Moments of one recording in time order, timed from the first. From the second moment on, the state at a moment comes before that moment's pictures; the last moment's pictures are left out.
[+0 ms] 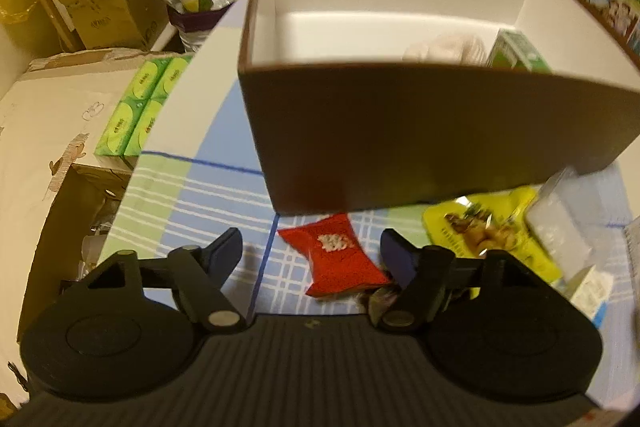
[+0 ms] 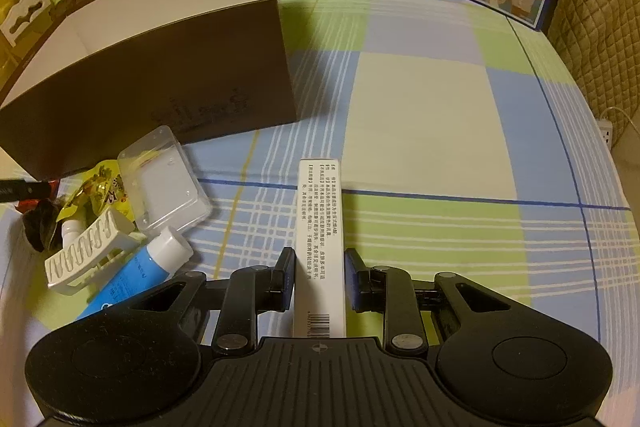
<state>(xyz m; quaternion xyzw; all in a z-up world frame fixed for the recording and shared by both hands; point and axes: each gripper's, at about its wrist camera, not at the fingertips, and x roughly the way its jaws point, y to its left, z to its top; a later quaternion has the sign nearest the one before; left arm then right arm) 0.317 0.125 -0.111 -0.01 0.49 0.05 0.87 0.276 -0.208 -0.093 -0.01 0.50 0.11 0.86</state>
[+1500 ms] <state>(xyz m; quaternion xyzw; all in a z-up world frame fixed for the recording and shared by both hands) 0.254 0.147 -0.044 -0.03 0.44 0.01 0.90 0.275 -0.209 -0.053 0.02 0.47 0.16 0.87</state>
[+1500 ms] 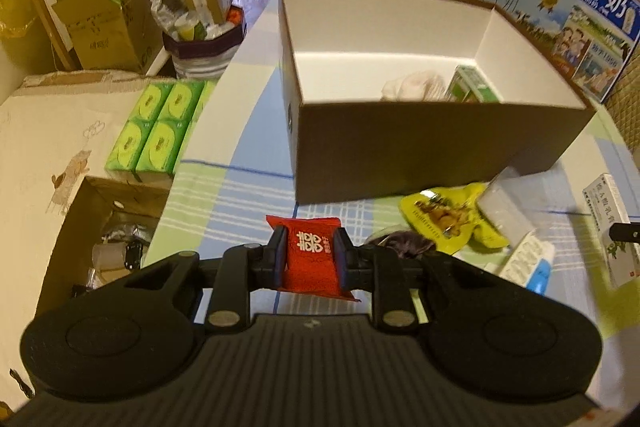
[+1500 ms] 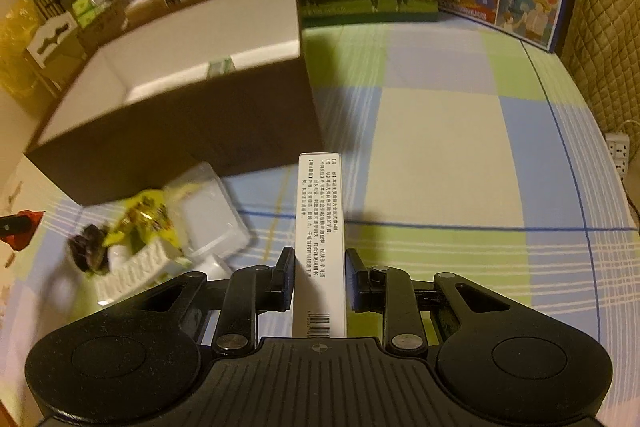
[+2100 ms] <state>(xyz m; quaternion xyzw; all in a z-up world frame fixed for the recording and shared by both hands) 0.279 0.123 0.018 -0.03 0.36 -0.03 0.93 0.303 -0.178 0.020 0.03 0.40 0.23 0.89</state>
